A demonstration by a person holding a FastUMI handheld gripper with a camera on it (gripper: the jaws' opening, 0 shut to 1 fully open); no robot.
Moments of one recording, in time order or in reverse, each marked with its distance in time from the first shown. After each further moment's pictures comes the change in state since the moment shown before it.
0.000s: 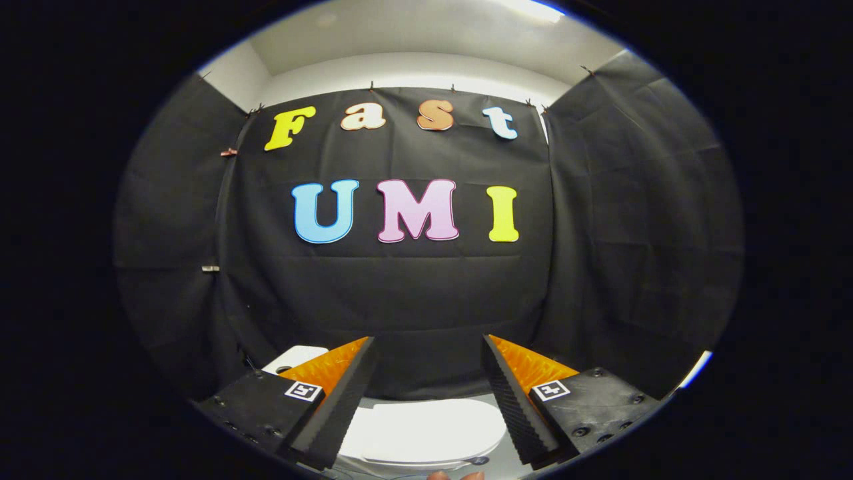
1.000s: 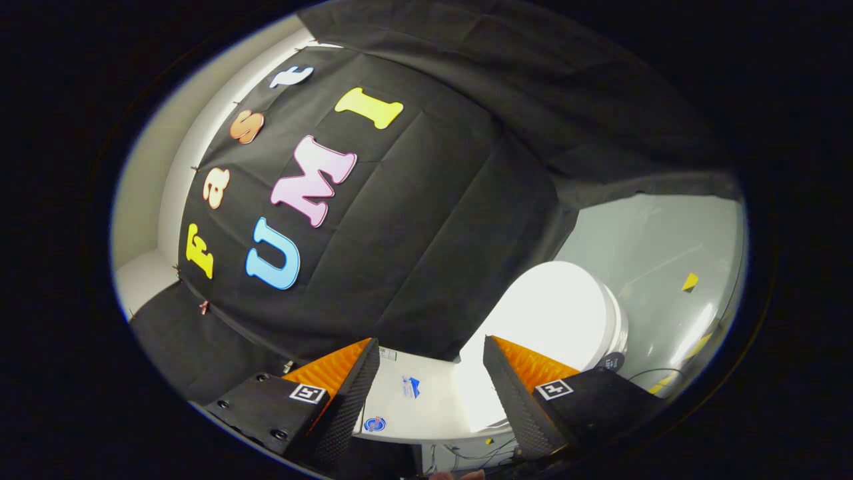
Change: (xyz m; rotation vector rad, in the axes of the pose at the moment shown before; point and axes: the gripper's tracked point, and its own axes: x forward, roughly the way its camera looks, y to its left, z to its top) arm 0.052 -0.115 -0.228 0.968 0.350 0.060
